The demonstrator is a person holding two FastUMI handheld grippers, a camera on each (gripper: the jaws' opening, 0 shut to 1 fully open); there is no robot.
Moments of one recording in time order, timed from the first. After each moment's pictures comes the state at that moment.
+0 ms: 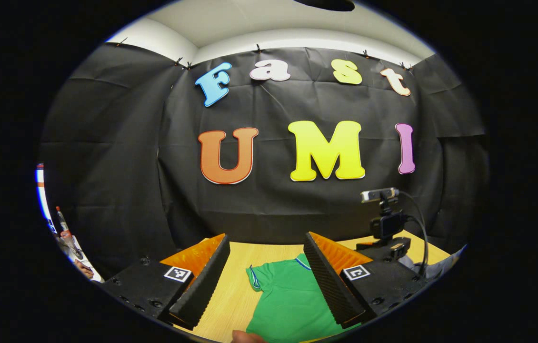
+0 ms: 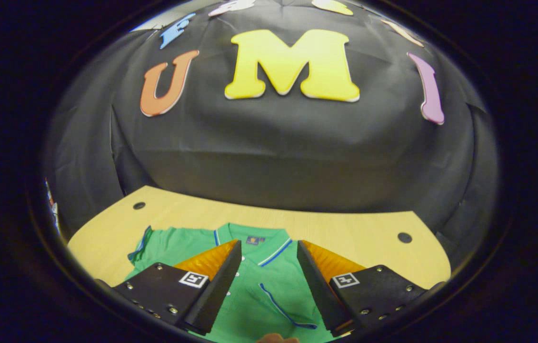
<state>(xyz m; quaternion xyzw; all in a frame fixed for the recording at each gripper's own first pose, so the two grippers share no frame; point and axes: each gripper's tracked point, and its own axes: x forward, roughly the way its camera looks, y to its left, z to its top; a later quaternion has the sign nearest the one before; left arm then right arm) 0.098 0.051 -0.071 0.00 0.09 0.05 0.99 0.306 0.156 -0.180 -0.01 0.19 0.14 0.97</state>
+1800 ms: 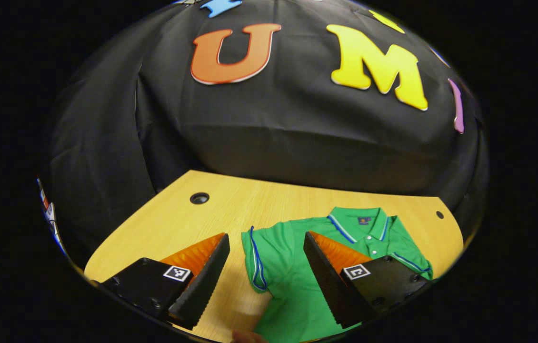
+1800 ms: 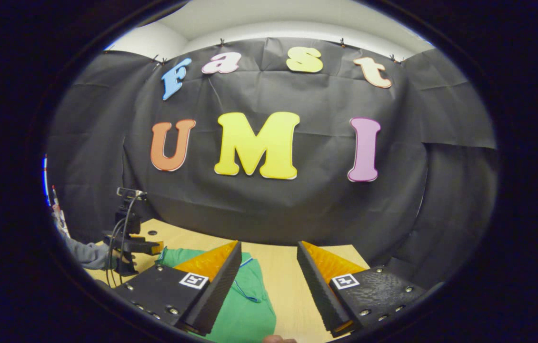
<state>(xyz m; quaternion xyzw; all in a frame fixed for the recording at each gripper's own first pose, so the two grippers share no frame) 0.273 0.109 -0.343 -0.05 0.33 0.09 0.94 0.136 0.020 -0.037 -0.01 0.09 0.10 0.99</state>
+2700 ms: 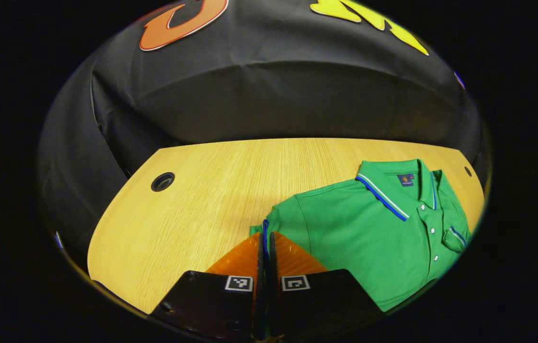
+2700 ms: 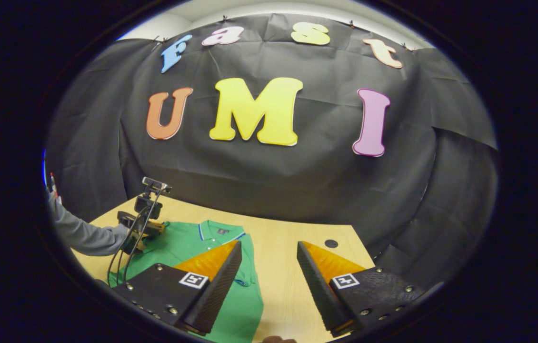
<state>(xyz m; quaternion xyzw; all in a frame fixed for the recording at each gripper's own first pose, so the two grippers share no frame) 0.316 0.099 -0.440 0.02 0.42 0.06 0.91 0.160 0.004 -0.084 -0.04 0.17 0.10 0.98</state>
